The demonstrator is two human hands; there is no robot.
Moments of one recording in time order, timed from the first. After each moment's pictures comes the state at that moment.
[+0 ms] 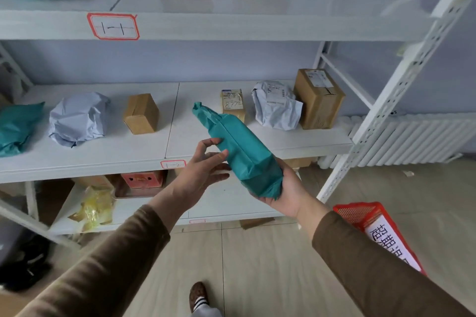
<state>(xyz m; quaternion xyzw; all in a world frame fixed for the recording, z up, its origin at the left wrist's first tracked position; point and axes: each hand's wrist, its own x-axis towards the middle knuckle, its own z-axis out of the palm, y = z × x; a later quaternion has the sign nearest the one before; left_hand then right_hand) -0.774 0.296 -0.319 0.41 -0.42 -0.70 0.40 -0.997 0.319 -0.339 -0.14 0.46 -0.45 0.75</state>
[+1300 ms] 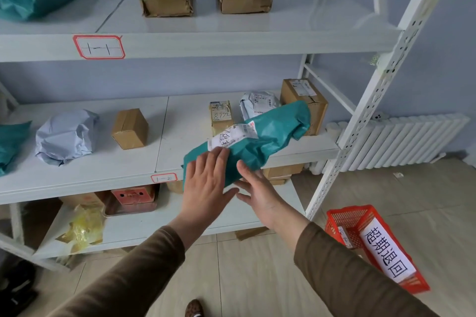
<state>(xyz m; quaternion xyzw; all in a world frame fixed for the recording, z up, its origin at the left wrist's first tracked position) -0.817 0.310 -0.344 0.52 -0.80 0.15 0.26 -0.967 0.329 -0.331 -0.37 0.47 -0.47 0.65</state>
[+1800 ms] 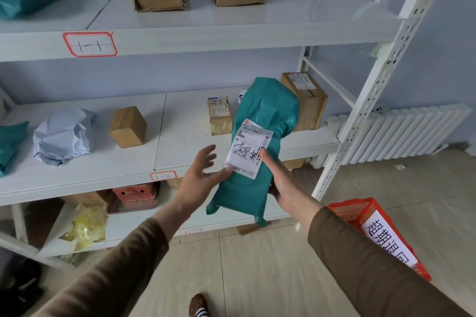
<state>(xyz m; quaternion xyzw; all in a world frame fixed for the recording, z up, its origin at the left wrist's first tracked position) -0.806 0.299 -0.325 0.52 -0.60 -0.50 0.36 -1.015 0.306 -0.343 -0.32 0.52 -0.50 0.62</state>
